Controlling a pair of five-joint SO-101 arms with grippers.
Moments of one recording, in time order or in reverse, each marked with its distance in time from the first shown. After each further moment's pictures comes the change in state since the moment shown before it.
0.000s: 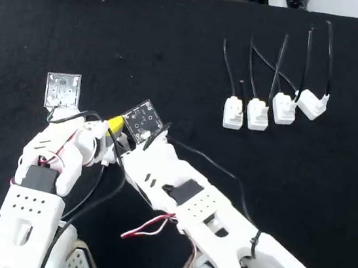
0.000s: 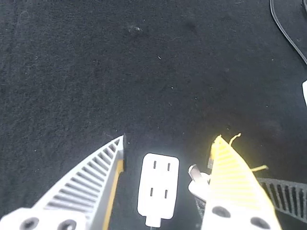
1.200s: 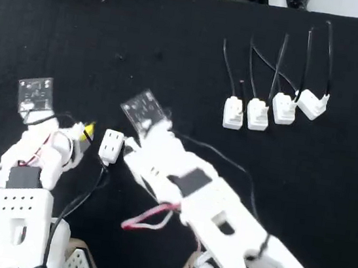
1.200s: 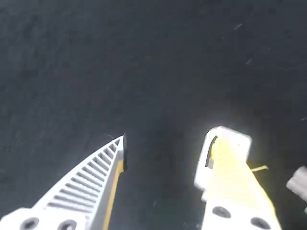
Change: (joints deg) left arm -13.5 0.0 1.7 7.8 -3.3; right arm 2.5 -1.5 -12.4 26.5 2.0
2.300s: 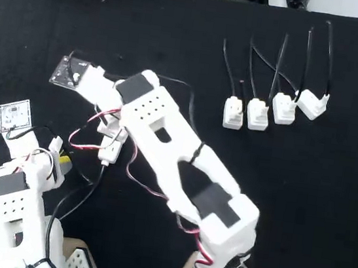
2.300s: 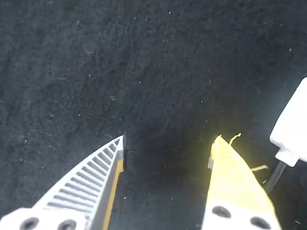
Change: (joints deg) left arm -14.2 0.0 6.2 9.2 -5.3; right arm -2.0 52.5 -72.4 44.5 30.8
